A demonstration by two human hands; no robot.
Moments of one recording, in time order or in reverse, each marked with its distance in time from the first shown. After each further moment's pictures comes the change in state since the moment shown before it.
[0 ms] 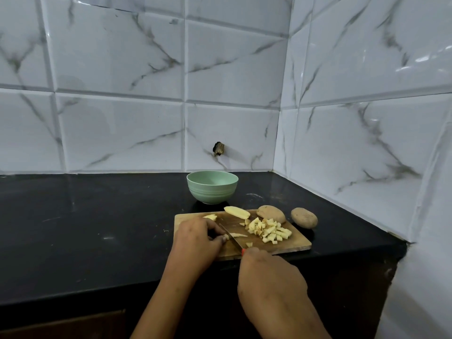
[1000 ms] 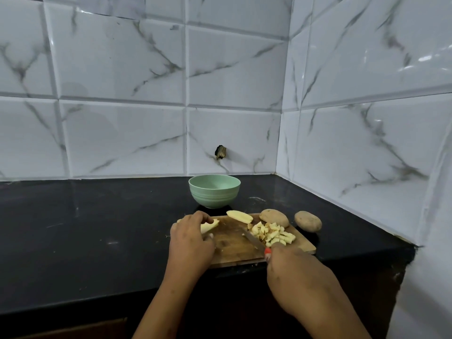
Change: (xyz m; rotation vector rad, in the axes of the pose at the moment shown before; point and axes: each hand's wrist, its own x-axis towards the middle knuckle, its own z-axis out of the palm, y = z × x) left_hand 0.003 -0.012 0.005 -0.029 0.175 -0.030; right_hand 0.005 0.036 -0.004 0.035 0.203 -0.037
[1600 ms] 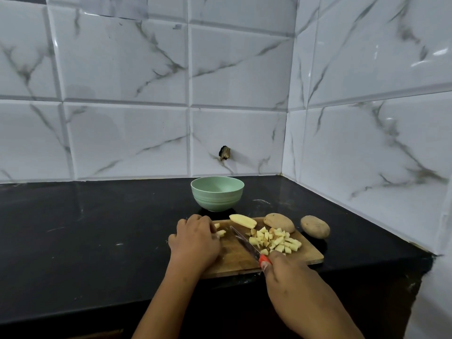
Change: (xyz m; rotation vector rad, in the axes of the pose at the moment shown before) left_hand 0.030 0.005 0.008 0.350 -0.239 -0.105; right_hand 0.004 0.004 0.009 0.230 -0.001 -0.045
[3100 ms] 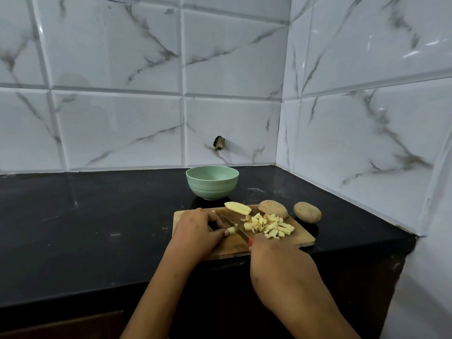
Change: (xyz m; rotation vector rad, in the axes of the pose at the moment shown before) left_hand -0.015 0.001 -0.005 -0.213 0.008 0.250; right_hand 0.002 -0.027 -0.006 -0.271 -0.158 0.052
